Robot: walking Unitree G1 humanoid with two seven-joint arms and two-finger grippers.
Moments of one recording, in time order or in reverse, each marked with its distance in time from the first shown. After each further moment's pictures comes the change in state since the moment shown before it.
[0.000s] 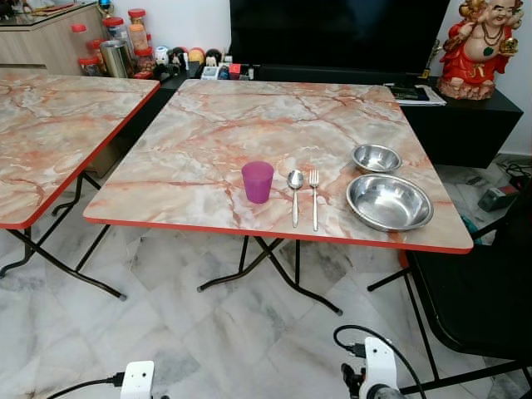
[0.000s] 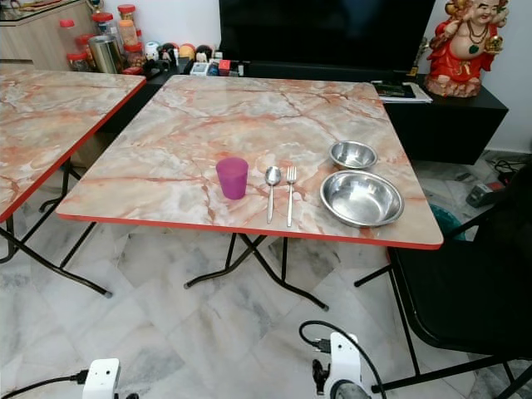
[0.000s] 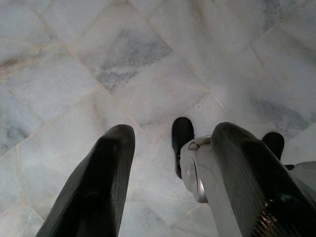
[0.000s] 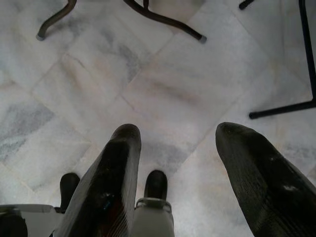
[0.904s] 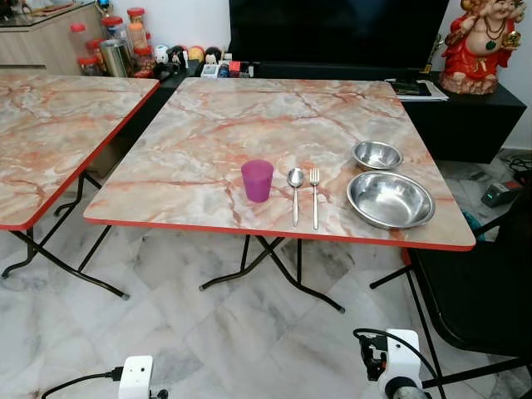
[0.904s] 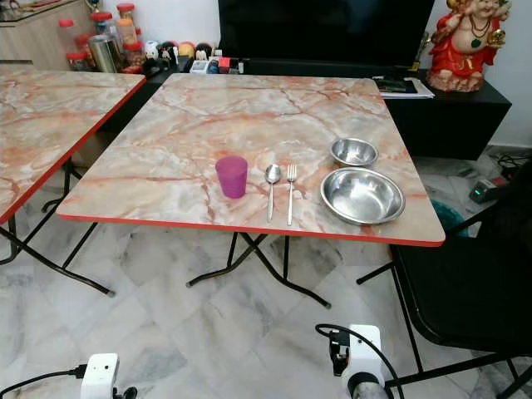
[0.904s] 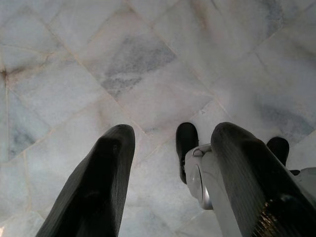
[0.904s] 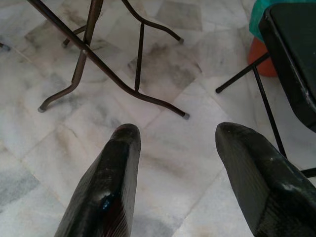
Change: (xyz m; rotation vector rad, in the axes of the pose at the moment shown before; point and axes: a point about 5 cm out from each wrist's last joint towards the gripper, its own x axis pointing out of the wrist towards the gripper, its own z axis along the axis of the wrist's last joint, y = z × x) left arm 0.001 0.001 0.008 0.006 -0.020 -0.001; right arm -0.020 -0.023 0.010 -0.041 -0.358 -0.044
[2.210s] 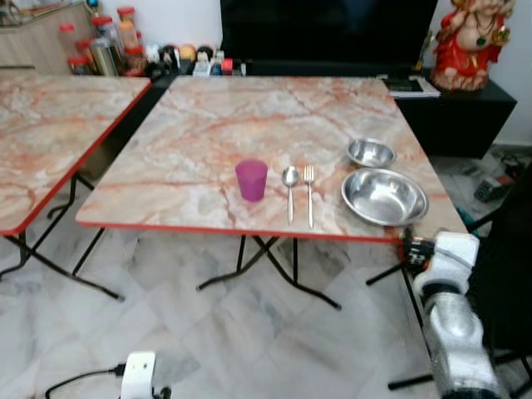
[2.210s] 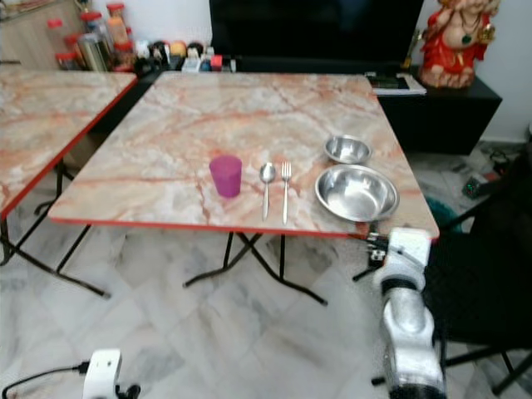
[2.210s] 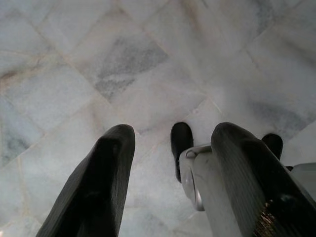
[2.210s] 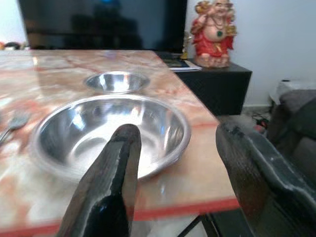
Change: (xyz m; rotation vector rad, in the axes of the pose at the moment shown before) left arm 0.001 -0.003 0.002 -0.006 0.006 -0.020; right arm 0.022 -0.039 0.207 -0.017 -0.535 -0.228
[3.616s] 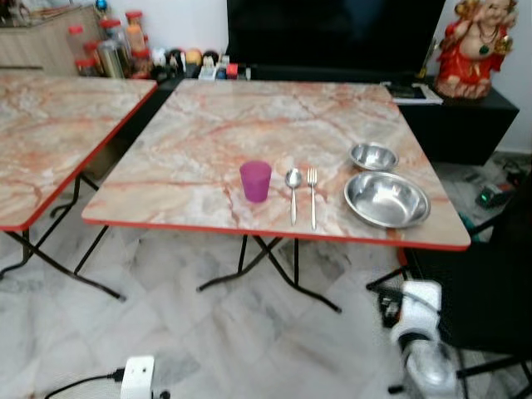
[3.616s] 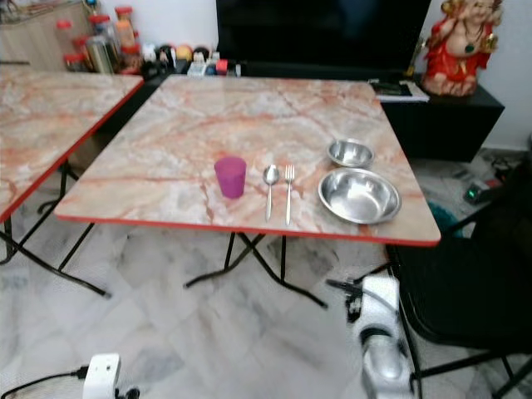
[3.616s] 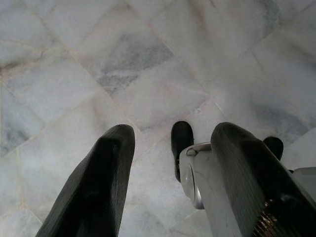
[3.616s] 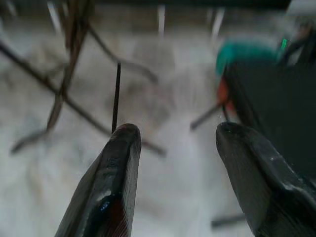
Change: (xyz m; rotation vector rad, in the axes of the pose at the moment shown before) left arm -0.001 0.001 -0.004 -0.028 0.005 0.029; right arm -0.087 0.023 -0.124 -0.028 0.465 0.128
